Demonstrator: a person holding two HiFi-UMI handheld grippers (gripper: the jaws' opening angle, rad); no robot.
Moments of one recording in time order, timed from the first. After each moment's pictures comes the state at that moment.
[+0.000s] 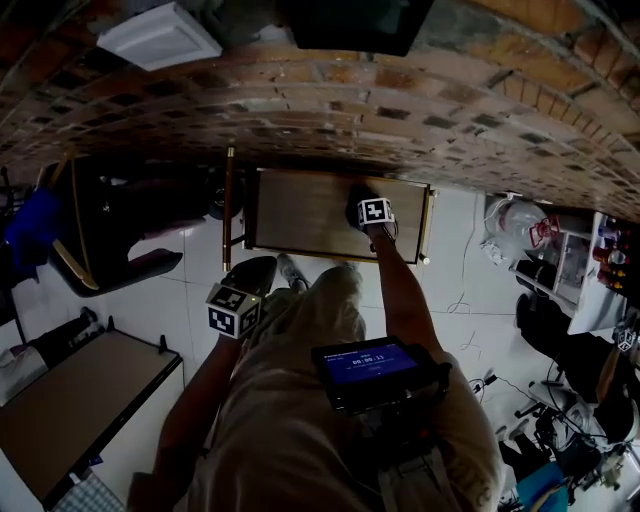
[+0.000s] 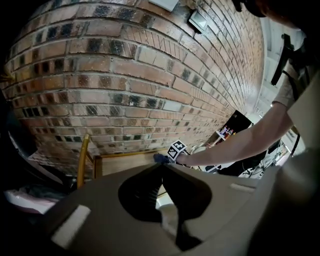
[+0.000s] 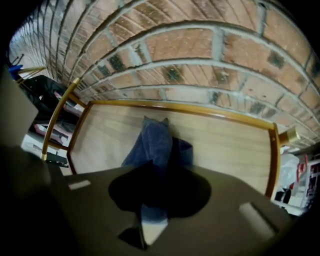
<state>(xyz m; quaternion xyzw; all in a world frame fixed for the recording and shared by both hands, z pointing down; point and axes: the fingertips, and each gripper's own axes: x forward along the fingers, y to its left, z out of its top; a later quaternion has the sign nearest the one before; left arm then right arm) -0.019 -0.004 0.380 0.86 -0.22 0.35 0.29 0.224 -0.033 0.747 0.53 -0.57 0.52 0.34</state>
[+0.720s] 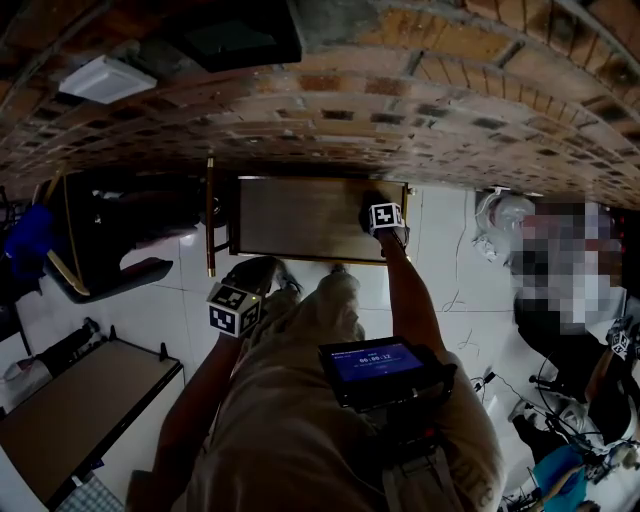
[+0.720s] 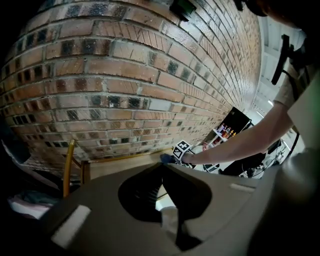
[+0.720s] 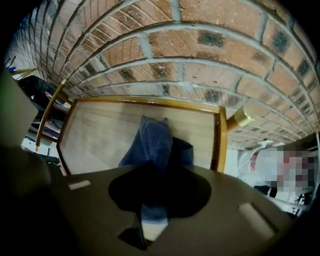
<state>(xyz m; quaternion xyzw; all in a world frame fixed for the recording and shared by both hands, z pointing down) 0.043 0.011 0.379 0.86 -0.21 0.36 0.28 0.326 0.021 0.742 0.55 -0.54 0.52 0.37</state>
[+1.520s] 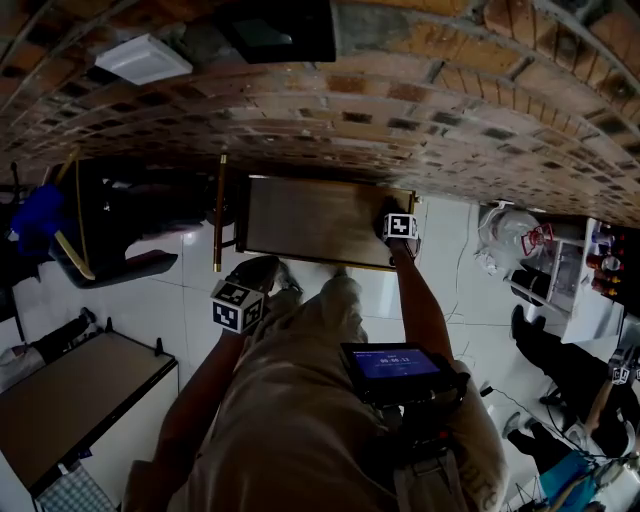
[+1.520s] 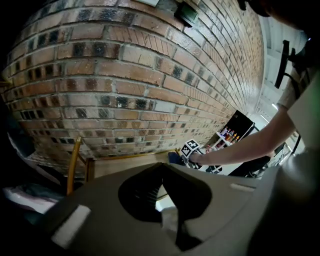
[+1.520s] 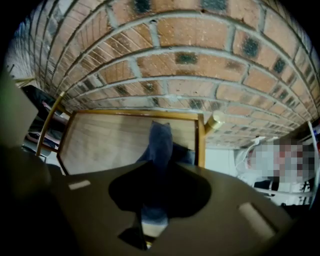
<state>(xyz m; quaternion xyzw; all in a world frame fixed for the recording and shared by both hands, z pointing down) 0.027 0.012 0.378 0.86 -0.23 0.35 0.29 0.347 0.030 0.716 0.59 -0.52 0.52 0.33</state>
